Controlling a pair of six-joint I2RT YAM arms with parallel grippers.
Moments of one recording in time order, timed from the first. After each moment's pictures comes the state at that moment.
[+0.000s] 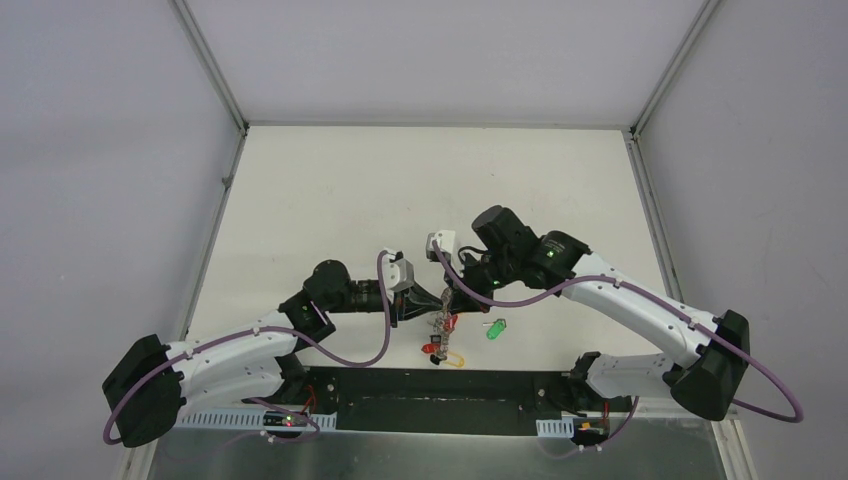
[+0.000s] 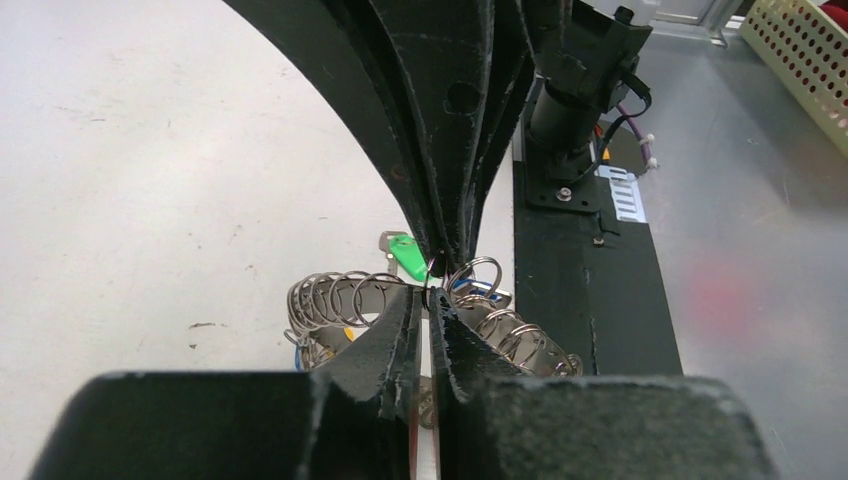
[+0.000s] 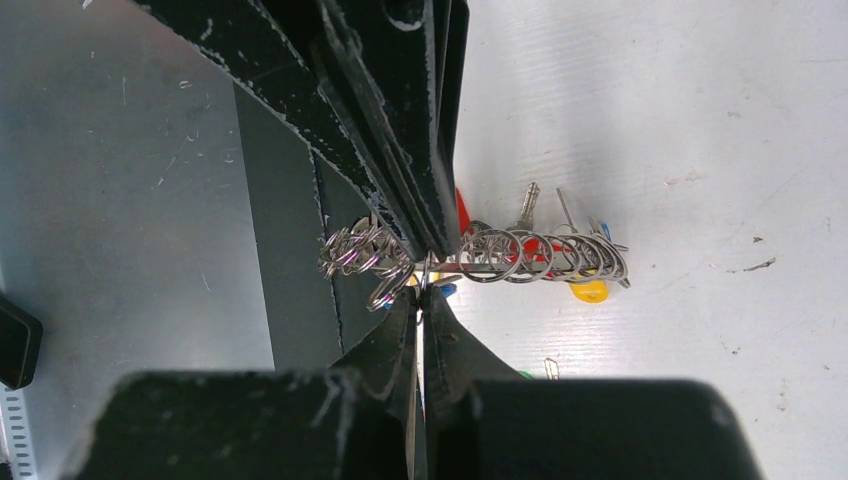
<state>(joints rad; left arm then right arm) -0.89 0.92 0.37 0.59 0.58 -0.04 0.92 1.23 1.10 -0.79 -0.56 -0.24</state>
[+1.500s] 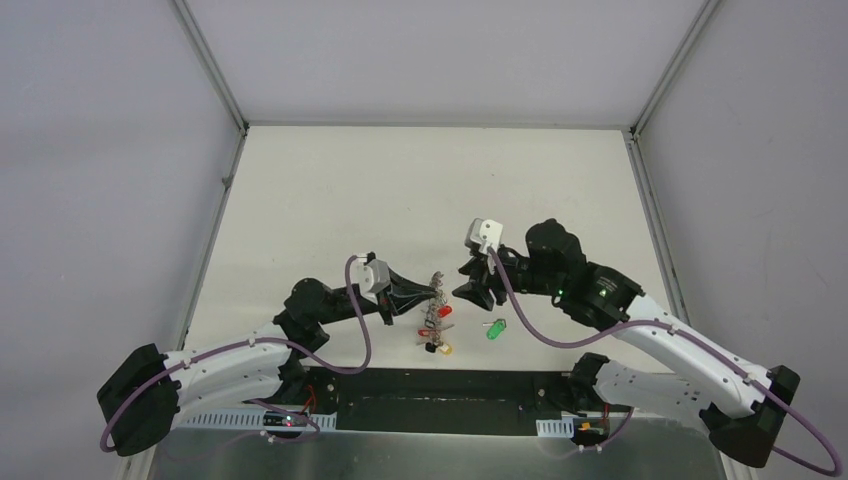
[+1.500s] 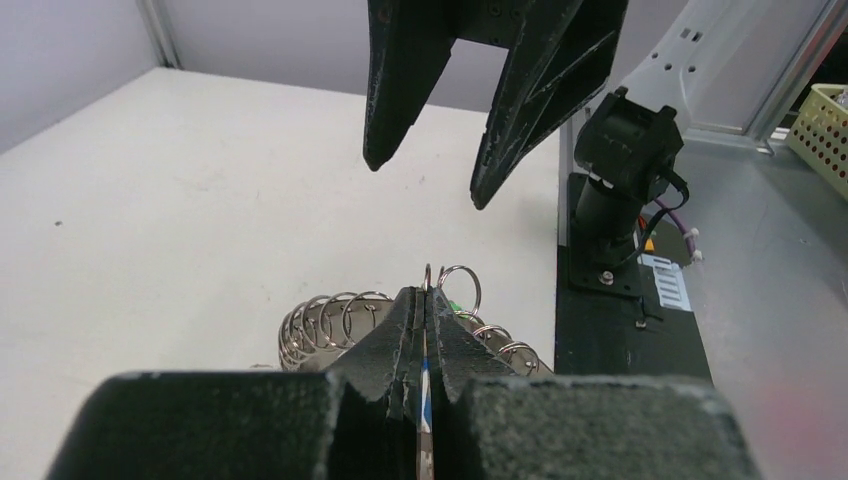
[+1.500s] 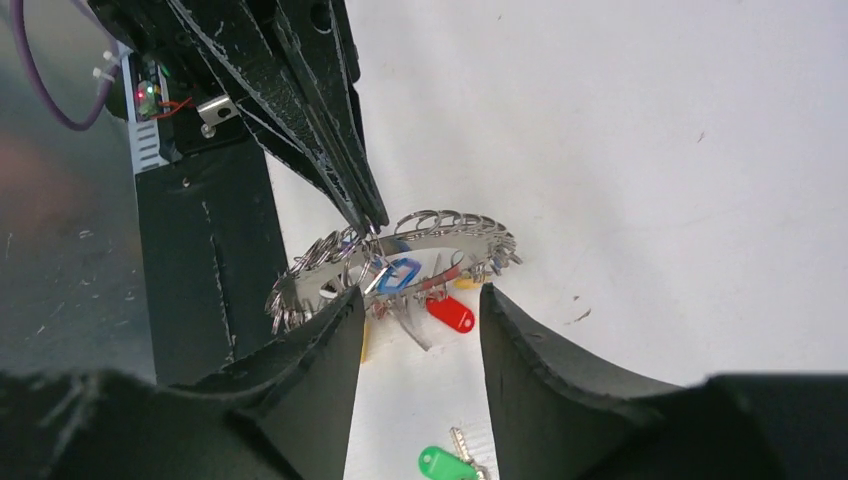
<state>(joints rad) -0.90 0.84 0.24 0.85 0.43 -0.11 0.91 0.92 0.91 -0.47 -0.37 -0.16</state>
